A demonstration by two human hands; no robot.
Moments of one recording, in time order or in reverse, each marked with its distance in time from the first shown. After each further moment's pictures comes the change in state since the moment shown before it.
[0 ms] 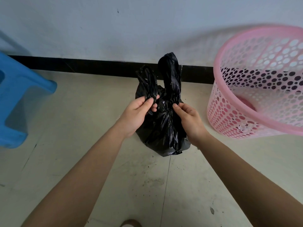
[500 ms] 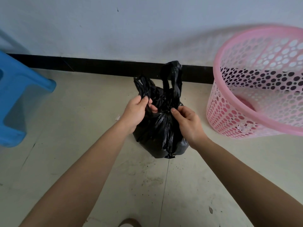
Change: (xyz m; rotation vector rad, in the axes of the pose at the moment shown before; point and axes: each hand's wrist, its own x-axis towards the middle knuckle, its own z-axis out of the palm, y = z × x) left_hand 0.025 -0.016 0.000 0.014 0.131 -0.134; right_hand -0.004 0.011 -0.004 -0.211 0.063 -0.102
